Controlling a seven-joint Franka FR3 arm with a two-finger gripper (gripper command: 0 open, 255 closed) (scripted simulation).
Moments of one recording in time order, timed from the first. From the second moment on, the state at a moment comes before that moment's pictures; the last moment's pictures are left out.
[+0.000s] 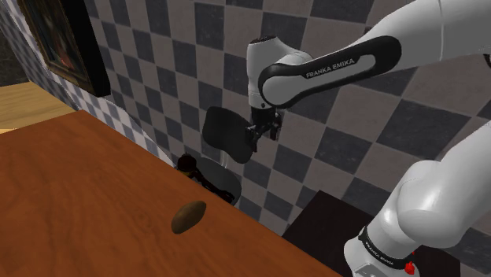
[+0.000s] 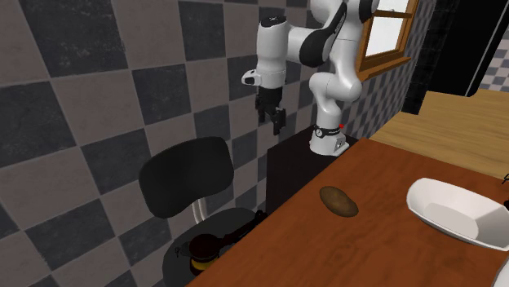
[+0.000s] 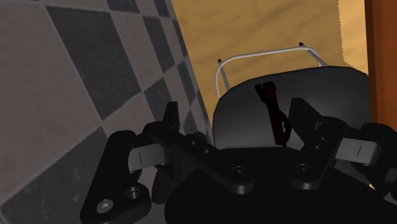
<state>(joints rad) 0.04 -0.20 0.16 -2.29 -0.08 1.97 0.34</state>
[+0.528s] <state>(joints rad) 0.05 0.12 0.18 -2.12 -0.13 2.09 0.42</state>
